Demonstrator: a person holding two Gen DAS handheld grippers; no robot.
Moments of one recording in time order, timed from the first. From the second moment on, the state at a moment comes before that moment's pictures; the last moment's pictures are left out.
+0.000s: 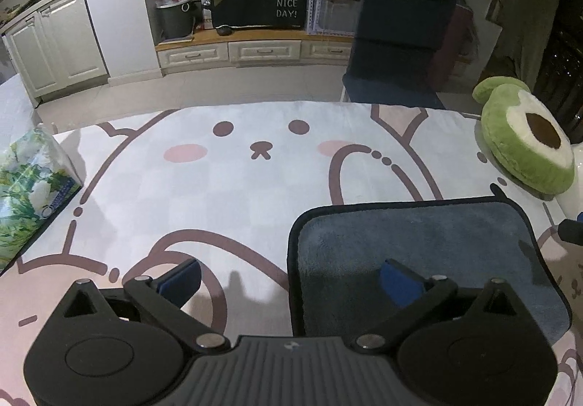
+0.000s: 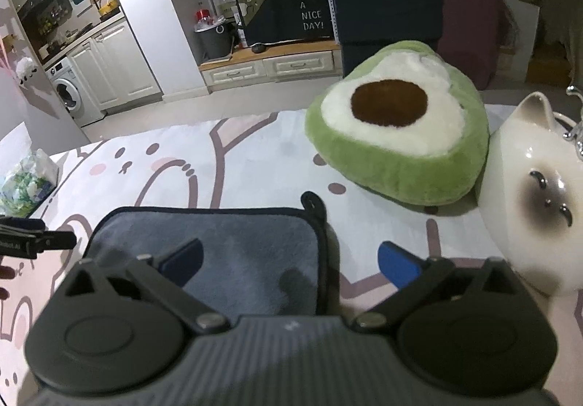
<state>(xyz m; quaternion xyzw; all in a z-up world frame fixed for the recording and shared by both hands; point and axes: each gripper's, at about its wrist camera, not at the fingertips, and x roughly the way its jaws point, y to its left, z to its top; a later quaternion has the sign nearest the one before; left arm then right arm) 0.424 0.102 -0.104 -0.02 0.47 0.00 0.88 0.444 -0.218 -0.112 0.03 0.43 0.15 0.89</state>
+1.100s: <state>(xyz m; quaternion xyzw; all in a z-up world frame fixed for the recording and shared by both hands) 0.334 0.068 -0.037 -0.03 0.43 0.02 0.90 0.359 -0.222 -0.055 0.00 0.39 0.13 0.91</state>
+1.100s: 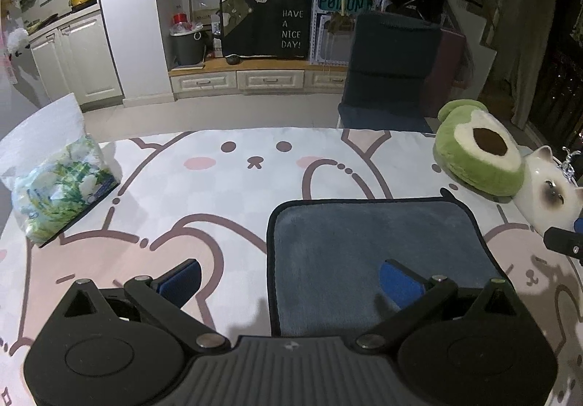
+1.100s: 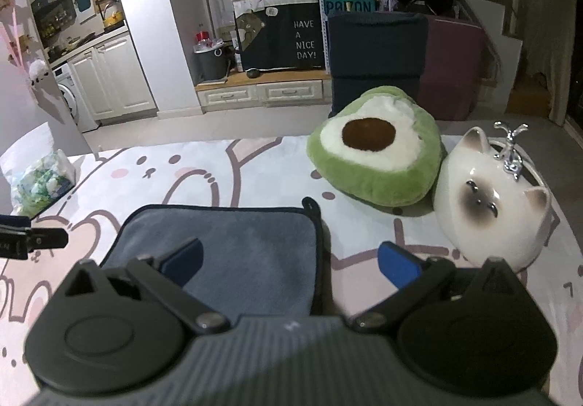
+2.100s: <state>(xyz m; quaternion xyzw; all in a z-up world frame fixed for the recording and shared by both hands) 0.184 0.034 0.028 0.00 0.37 0.02 0.93 0.215 -0.224 0.002 -0.02 0.33 0.15 0.93</state>
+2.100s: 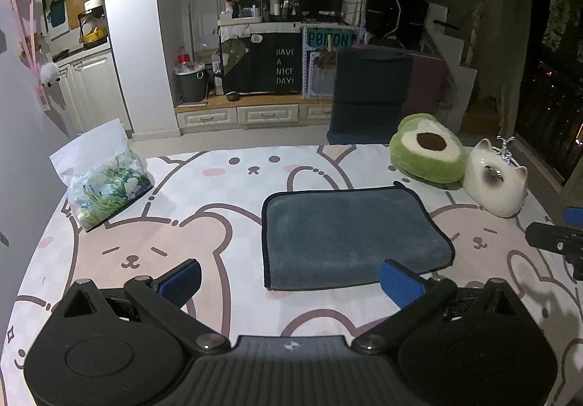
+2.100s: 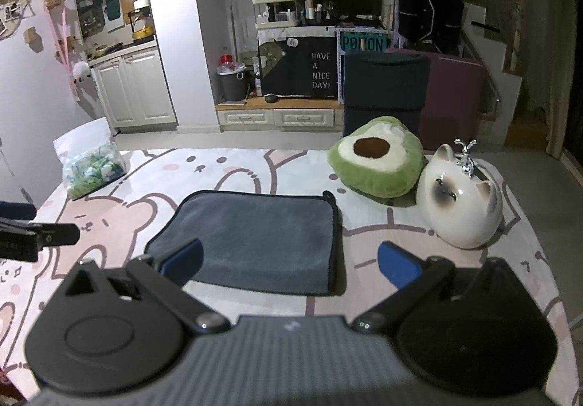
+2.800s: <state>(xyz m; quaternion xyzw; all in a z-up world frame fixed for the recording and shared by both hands) 0.102 0.017 0.025 0.00 0.36 0.00 0.93 0.138 -0.246 0.000 -0.02 0.31 0.14 0.94</state>
